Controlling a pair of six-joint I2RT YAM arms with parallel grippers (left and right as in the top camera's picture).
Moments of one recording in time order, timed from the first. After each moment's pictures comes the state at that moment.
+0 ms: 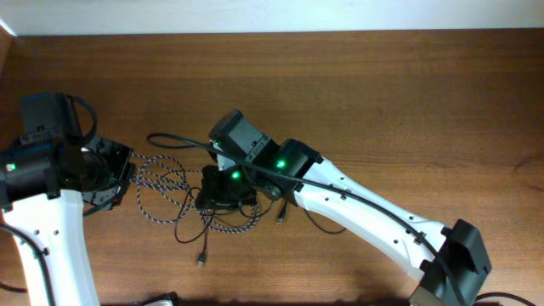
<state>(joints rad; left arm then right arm) 0.29 1.32 1.56 -1.50 0.16 -0.95 0.92 1.82 1.62 -0.73 -0.60 0.91</state>
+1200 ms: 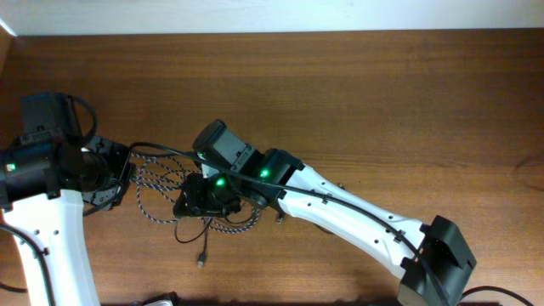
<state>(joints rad) 0.29 1.32 1.56 -1.50 0.16 -0.95 0.97 1.87 1.62 -0.62 -0.61 0.96</state>
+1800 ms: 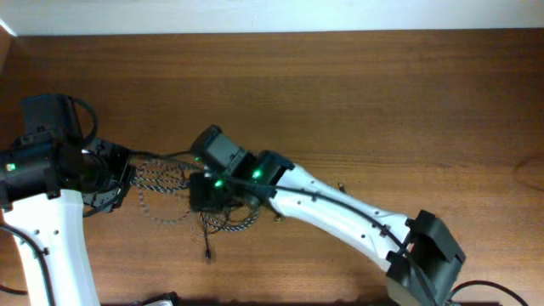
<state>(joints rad) 0.29 1.32 1.56 -1.52 0.16 -0.95 0.97 1.92 1.62 -0.64 -0.41 0.89</state>
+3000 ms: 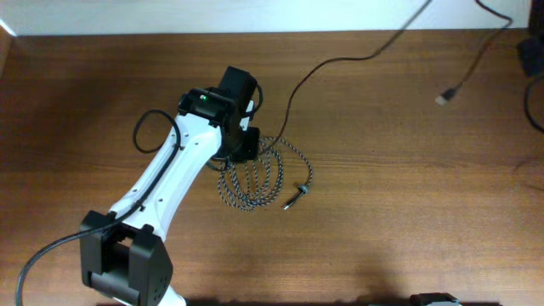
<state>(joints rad) -0.38 1.75 1.52 -1.16 0.03 -0.27 0.04 1.26 2.05 -0.38 -0.36 0.41</state>
